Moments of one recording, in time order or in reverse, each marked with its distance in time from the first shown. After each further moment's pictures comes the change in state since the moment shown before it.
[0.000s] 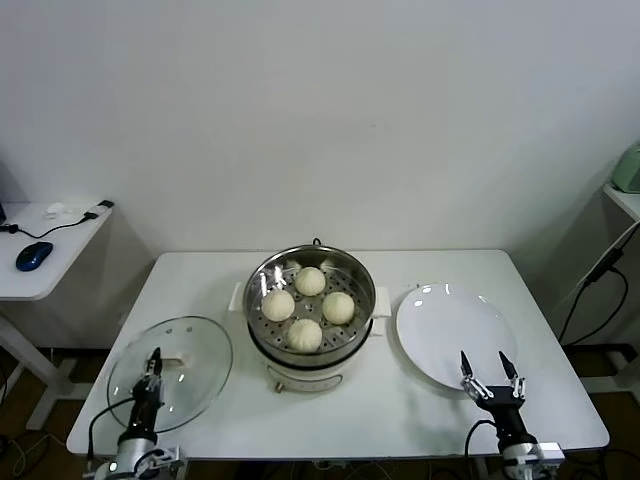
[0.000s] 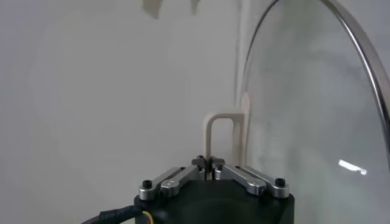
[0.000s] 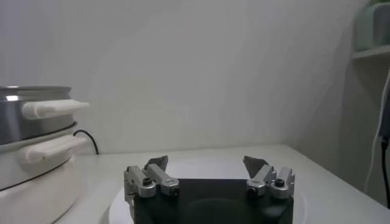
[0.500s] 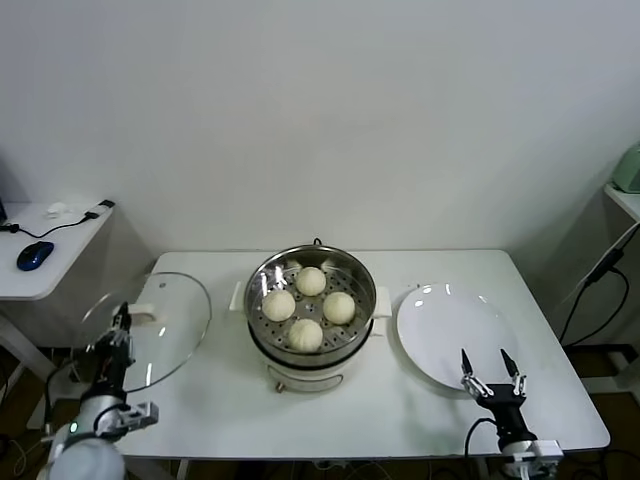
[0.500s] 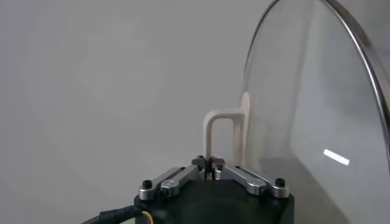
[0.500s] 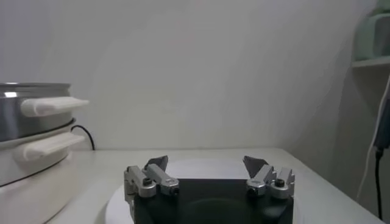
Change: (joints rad) left arm 0.025 0.118 -0.026 -0.378 -0.136 0.173 0.292; right arm -0.015 0.005 -0.001 0.051 -0.068 -0.051 0.049
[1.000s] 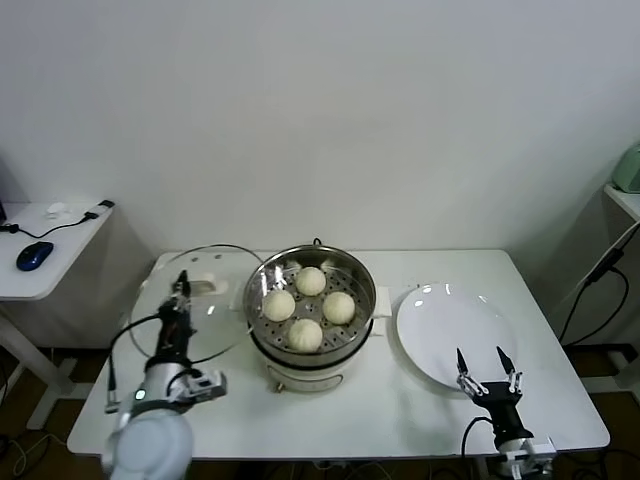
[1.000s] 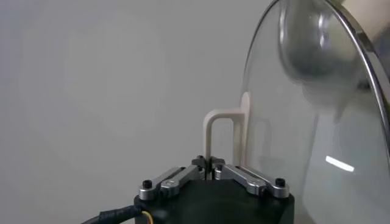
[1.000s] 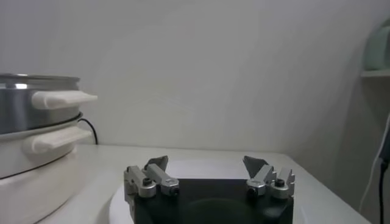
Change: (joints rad) left arm -0.125 -0.038 0.336 -0.190 0.188 0.279 0.231; right arm 0.008 0.001 -0.014 0.005 -0.056 -0.005 0.013
